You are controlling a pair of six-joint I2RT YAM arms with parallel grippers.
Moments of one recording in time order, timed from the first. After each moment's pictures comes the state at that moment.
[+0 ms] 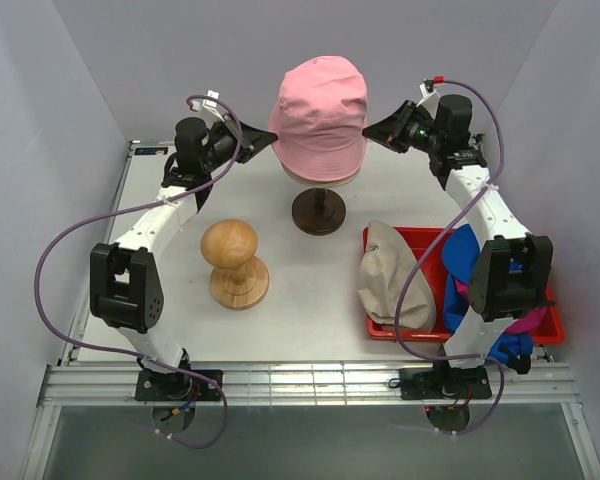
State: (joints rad) left arm -0.22 1.69 1.37 0.28 0.51 -0.97; right arm 0.13 1.74 1.54 -0.02 -0.65 0.77
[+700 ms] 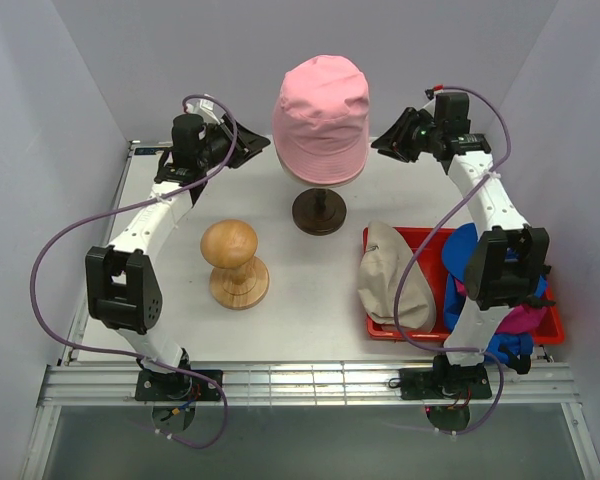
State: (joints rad) left arm -0.20 1.68 1.44 0.01 0.44 -0.86; right arm 0.11 1.82 1.72 -0.46 -0.52 0.65
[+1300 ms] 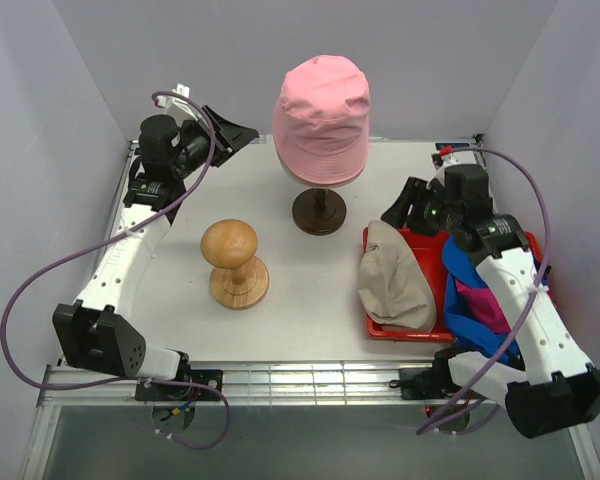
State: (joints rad) left arm -0.20 1.43 1.41 -0.08 0.42 -0.85; right arm 0.24 1.15 1.26 -0.69 -0.25 0.48
